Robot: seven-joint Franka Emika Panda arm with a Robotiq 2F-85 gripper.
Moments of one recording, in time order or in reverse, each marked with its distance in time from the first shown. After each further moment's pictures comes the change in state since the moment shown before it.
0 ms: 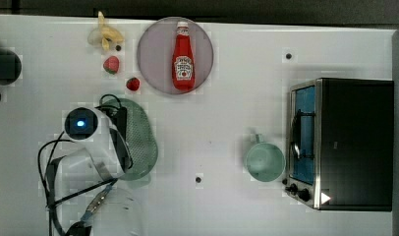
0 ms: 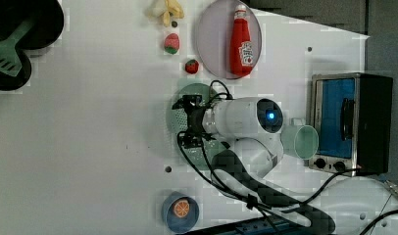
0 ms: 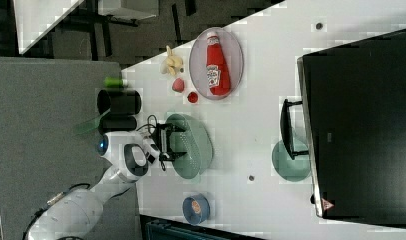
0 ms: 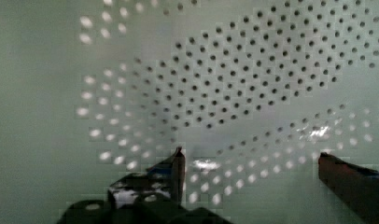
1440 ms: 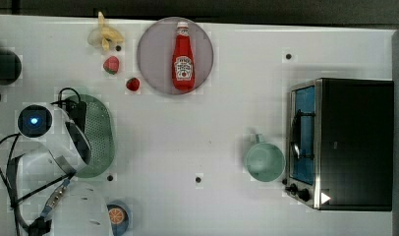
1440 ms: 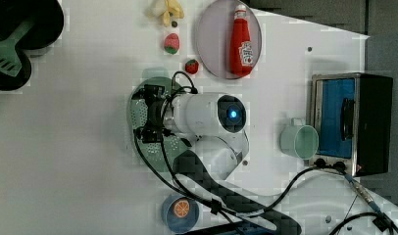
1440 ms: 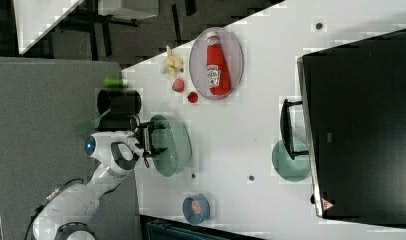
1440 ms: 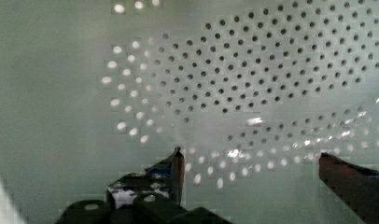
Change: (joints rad) arm 0.150 0.137 -0.005 0.233 0.021 -0.003 0.144
